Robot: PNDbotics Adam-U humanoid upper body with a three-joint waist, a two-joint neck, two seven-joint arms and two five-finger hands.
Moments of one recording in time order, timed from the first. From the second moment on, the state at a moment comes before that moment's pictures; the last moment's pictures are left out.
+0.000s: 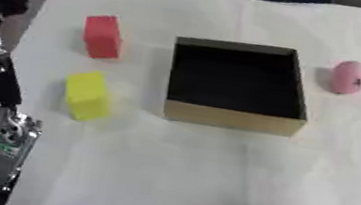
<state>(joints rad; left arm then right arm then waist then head) -0.19 0.26 -0.02 -1.98 -0.36 -0.18 0.74 -1.37 -0.19 -0.19 -0.84 1.13 -0.60 0.56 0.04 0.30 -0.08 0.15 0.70</state>
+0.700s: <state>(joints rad) -0.18 0.26 -0.02 -1.98 -0.37 -0.17 0.74 -1.27 -0.31 -0.17 -0.89 1.03 -0.60 0.55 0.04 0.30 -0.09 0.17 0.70</state>
